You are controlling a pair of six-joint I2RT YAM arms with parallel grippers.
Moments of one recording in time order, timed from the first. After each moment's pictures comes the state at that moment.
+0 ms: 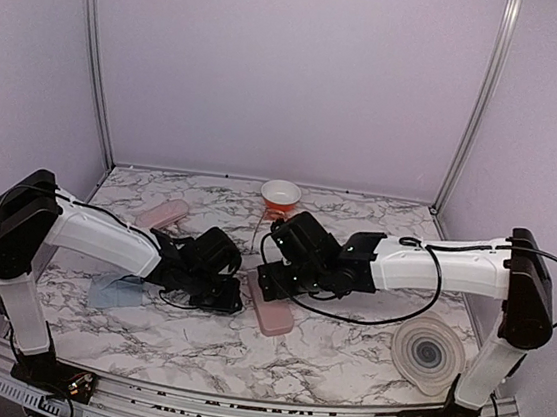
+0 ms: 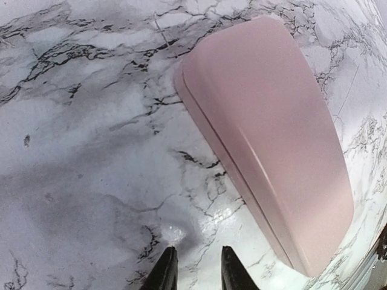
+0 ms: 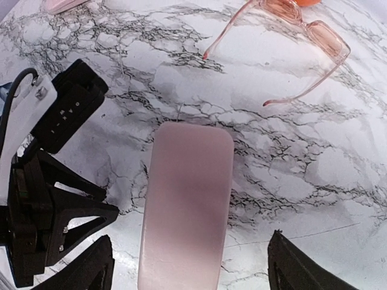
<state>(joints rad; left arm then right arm) -0.94 1.82 1.00 -0.19 0.04 -0.78 1.06 1.76 1.27 -0.44 0.32 0.50</state>
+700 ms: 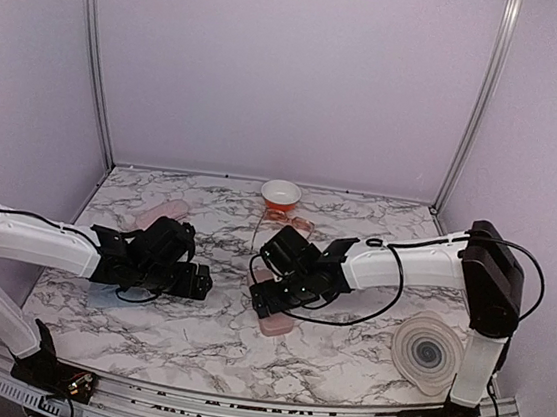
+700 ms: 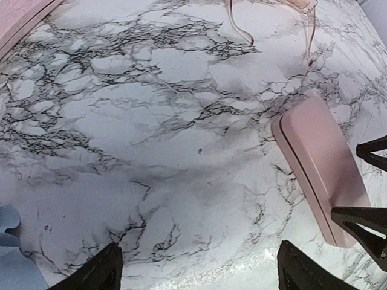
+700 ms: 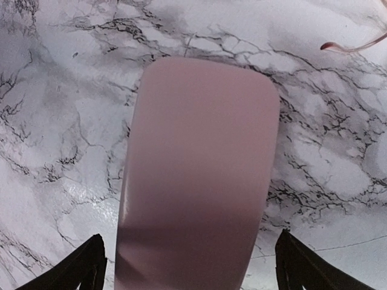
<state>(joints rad) -0.88 1.46 0.77 -0.23 -0.22 -0.69 1.01 1.91 1.28 -0.45 0.14 0.45</state>
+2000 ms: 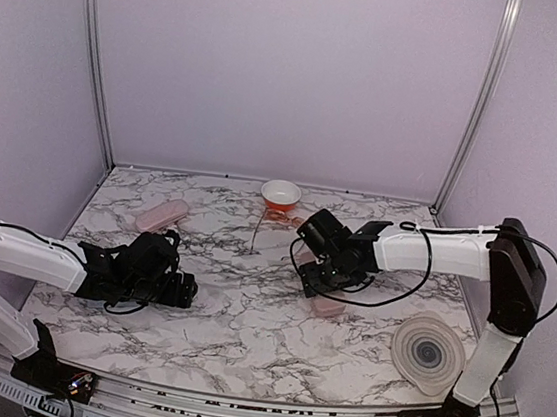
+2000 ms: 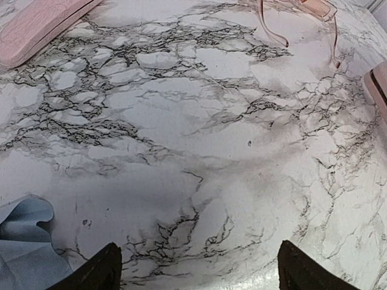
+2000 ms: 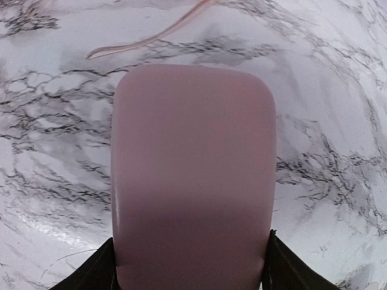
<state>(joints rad) -0.88 1.36 0.59 -0.10 -0.32 -0.64 0.88 1.84 1.27 -0.62 0.36 0.43</state>
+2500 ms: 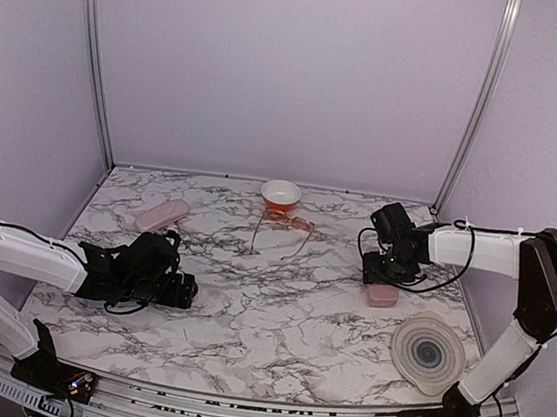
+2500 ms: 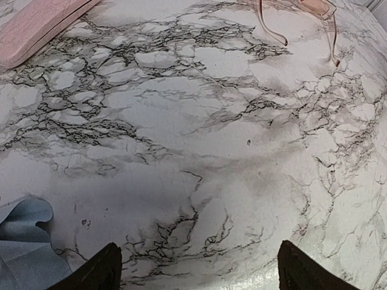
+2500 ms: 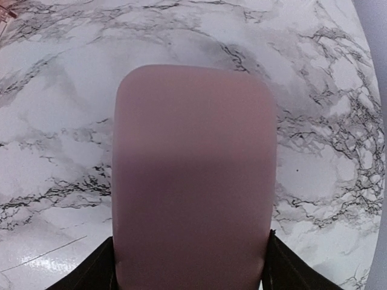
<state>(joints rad) -0.88 1.37 0.59 -0.10 -0.32 -0.64 0.49 1.65 1.03 -0.52 0.34 0.35</state>
